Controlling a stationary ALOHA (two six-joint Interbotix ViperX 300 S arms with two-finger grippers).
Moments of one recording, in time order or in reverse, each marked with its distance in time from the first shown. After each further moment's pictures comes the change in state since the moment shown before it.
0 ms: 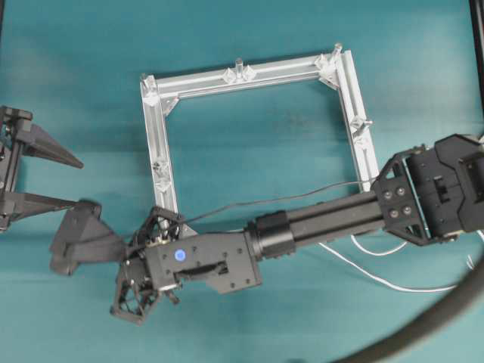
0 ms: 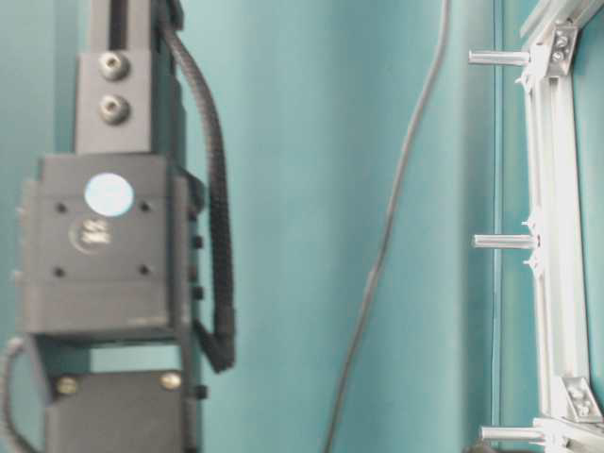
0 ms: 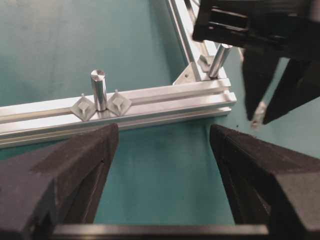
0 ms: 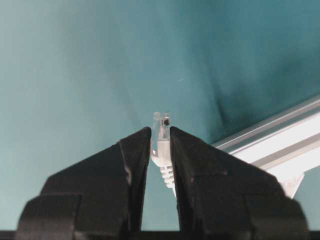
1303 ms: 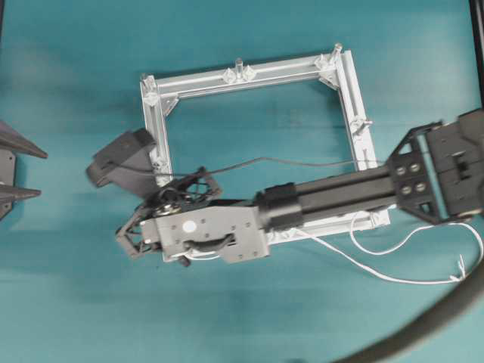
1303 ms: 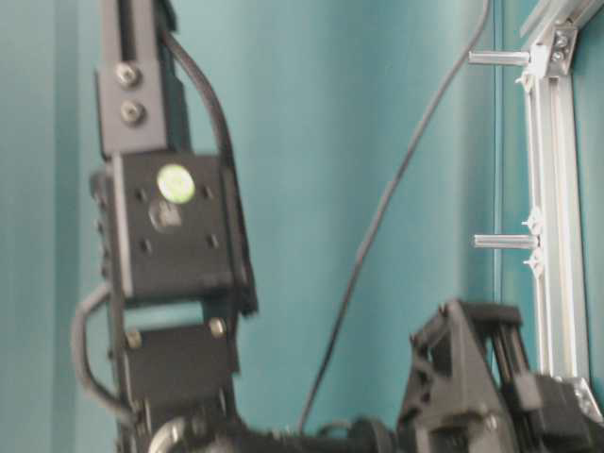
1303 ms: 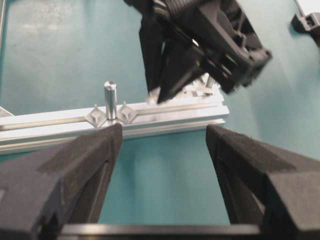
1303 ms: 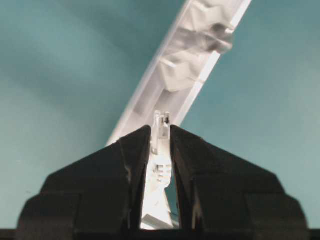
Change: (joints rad) left arm 0.034 -0.376 0.029 0.002 0.210 0.000; right arm -0.052 -0.127 0.245 -0.222 0.074 0.563
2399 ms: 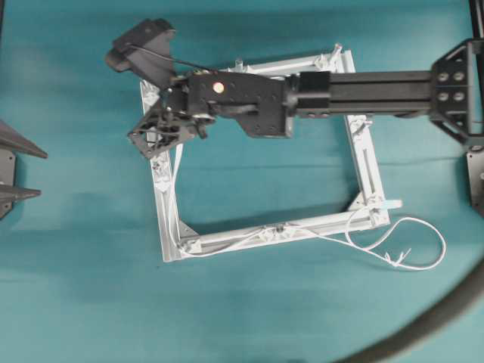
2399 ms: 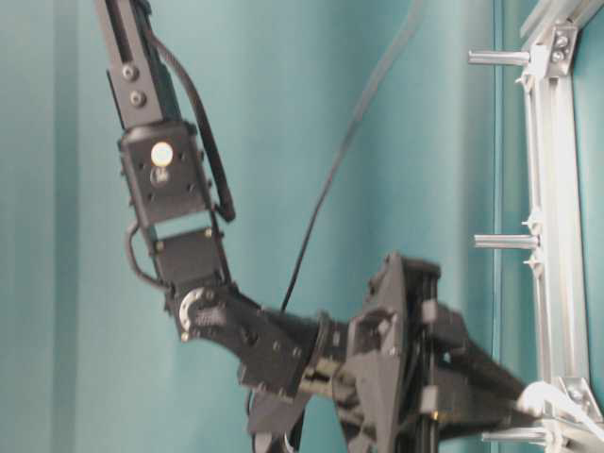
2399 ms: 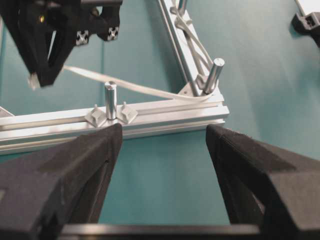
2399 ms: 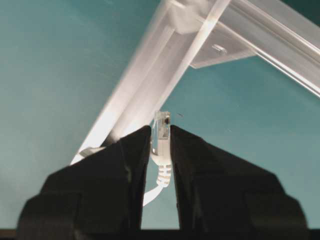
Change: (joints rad) left arm 0.000 0.000 0.000 0.002 0.000 0.000; right arm -0.278 -0.133 0.193 0.202 -0.285 -0.411
